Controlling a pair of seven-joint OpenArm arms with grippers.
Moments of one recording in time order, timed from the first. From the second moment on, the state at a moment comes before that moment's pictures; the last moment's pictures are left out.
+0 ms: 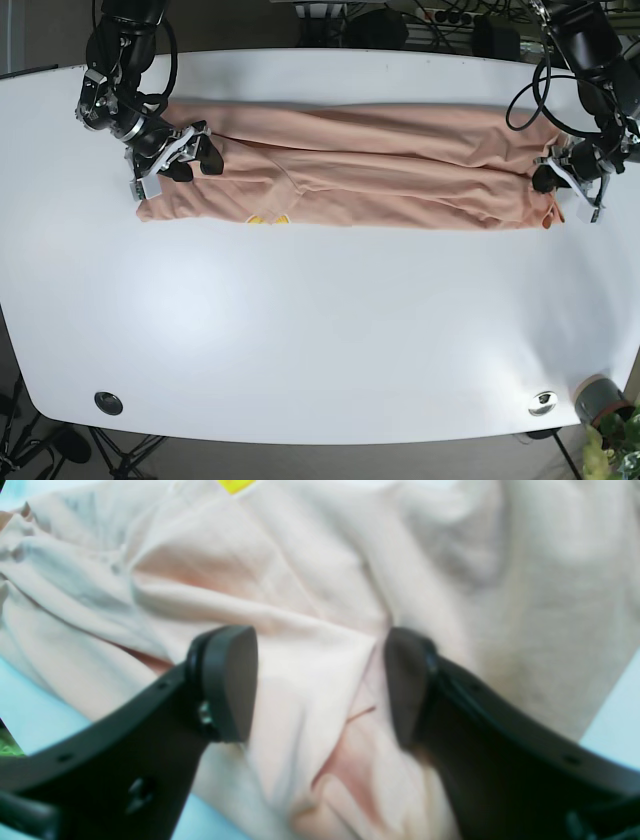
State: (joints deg) left arm 1.6 -24.0 -30.5 74.7 -39.2 -39.8 60.9; right arm -10.4 7.7 22.3 87.3 32.5 37.3 -48.7
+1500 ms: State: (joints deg) left arm 0.9 -1.1 -17.6 99.9 -39.0 -39.9 77.1; right arm -9.1 7.4 22.0 87.2 32.1 37.3 -49.7
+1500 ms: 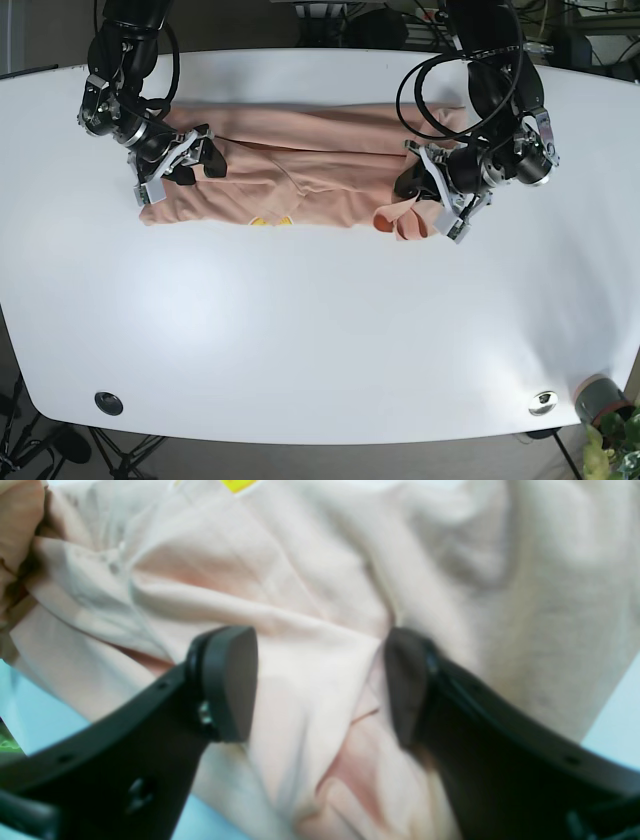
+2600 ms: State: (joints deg) left arm -1.6 -1.0 -10.7 107.4 -45.3 -35.9 75.1; right arm -8.8 7.4 22.0 87.2 32.1 37.5 -49.7
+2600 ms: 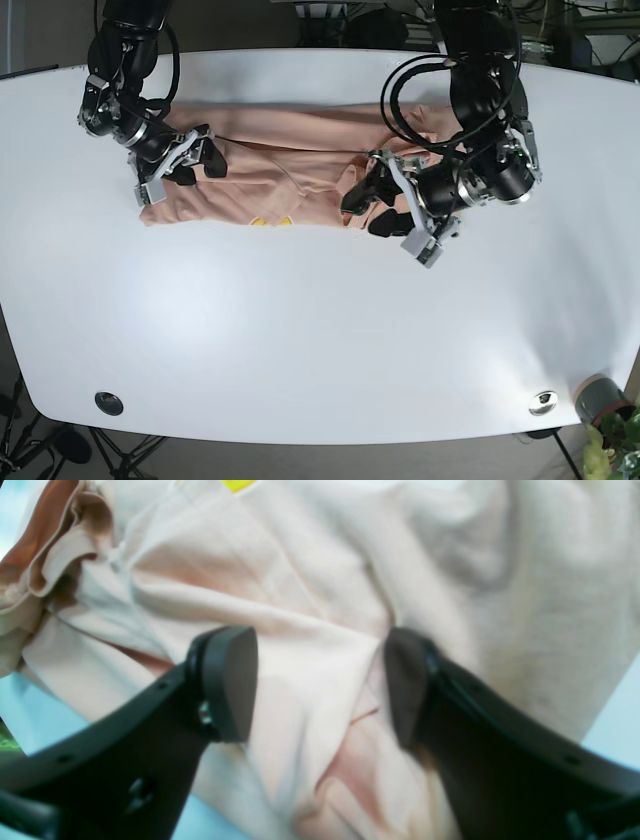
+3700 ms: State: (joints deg) left arm 5.0 -6.1 -16.5 99.6 -24.1 -35.6 71.0; right arm -8.6 7.3 22.0 87.0 31.9 37.5 -49.7
